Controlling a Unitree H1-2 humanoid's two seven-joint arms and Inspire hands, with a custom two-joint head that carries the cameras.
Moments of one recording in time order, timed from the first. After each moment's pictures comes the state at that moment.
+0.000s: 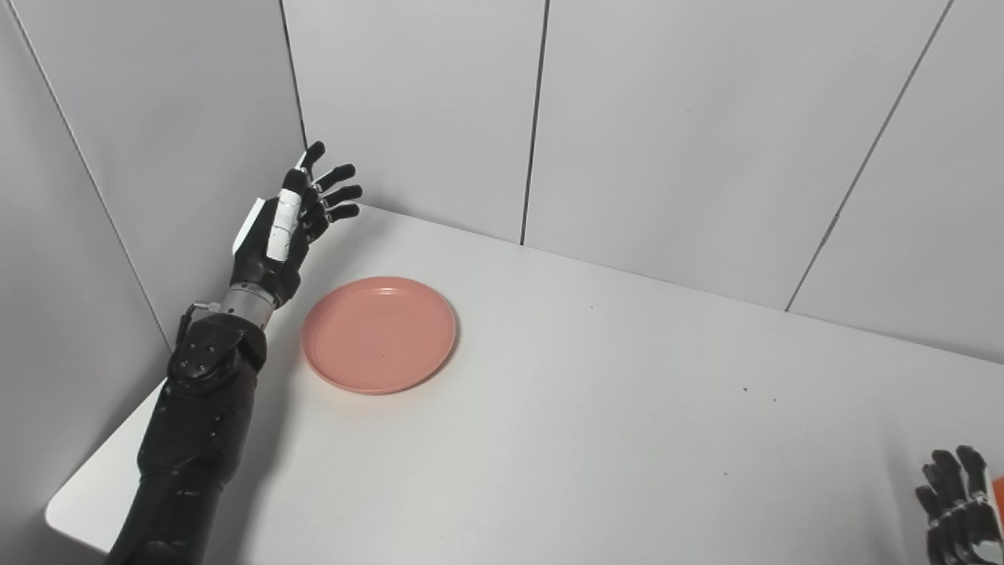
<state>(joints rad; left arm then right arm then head) -0.39 0.46 0.35 0.38 -0.35 -0.13 -0.23 0.03 -0.14 -0.10 -0.02 0.17 -0.25 0.16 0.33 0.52</state>
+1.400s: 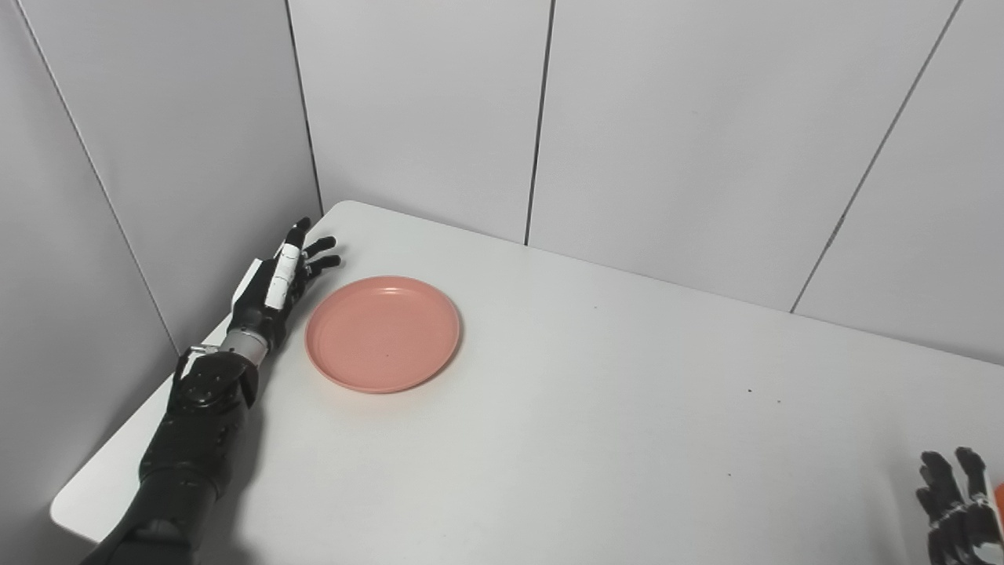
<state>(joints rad) -0.42 0.48 0.28 0.72 -0.26 -0.26 -0.22 0.04 -0.15 -0.10 -0.02 0.17 -0.25 0.17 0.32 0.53</state>
